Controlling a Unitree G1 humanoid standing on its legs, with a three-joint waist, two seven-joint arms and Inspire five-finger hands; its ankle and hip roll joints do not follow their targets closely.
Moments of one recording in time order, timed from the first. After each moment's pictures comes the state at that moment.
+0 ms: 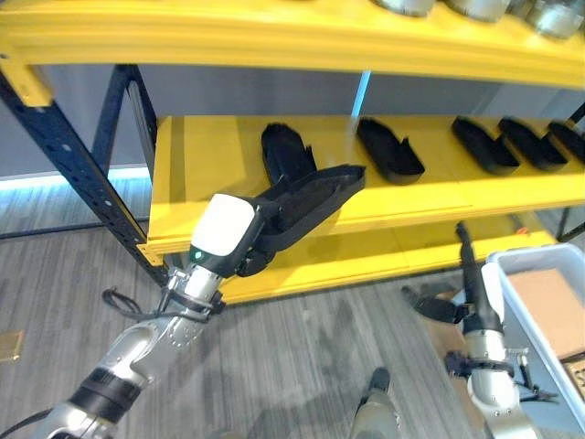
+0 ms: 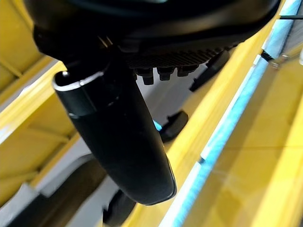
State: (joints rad) left arm -0.18 0.76 -0.35 0.04 0.60 -0.25 0.50; right arm 0.28 -0.37 0.05 -0.02 -0.16 -0.28 -0.30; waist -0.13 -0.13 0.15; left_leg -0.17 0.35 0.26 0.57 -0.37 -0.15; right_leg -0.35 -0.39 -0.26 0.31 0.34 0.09
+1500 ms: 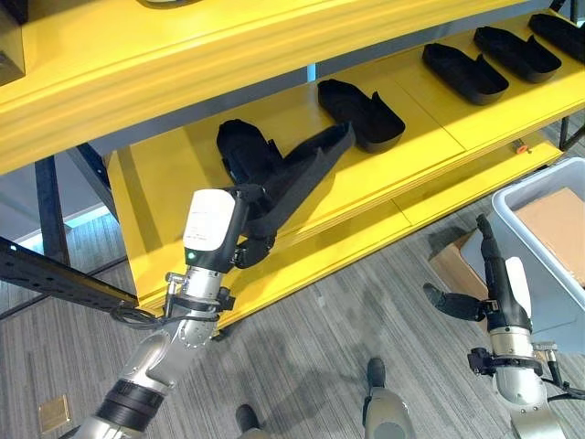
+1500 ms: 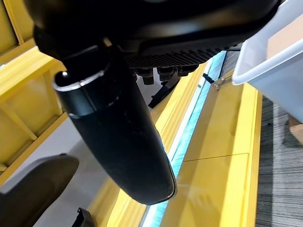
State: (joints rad) left arm -0.18 0.62 -0.21 -0.01 0.61 -0.19 0.53; right arm 0.21 -0.48 -0.06 -0.03 -0.16 -0.27 -0.33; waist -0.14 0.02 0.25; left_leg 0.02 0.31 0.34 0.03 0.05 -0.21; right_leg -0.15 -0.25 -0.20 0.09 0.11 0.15
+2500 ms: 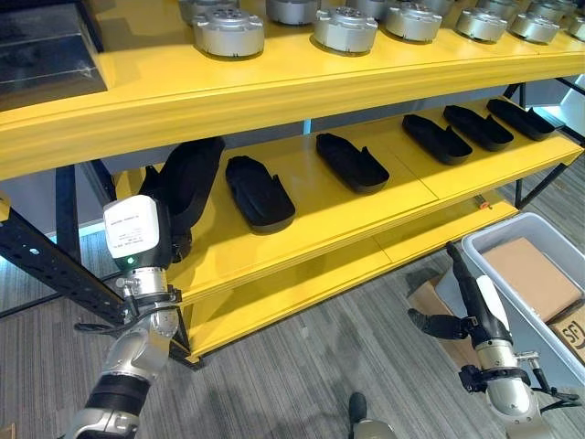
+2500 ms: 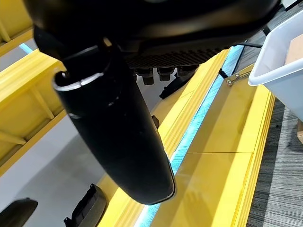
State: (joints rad) left arm -0.23 0.61 -0.08 0.36 0.69 0.06 0.68; right arm 0.27 -0.49 0.00 0.01 -0.17 -0.25 -0.21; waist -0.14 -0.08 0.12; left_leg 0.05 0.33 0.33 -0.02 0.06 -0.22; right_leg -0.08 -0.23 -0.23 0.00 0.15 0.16
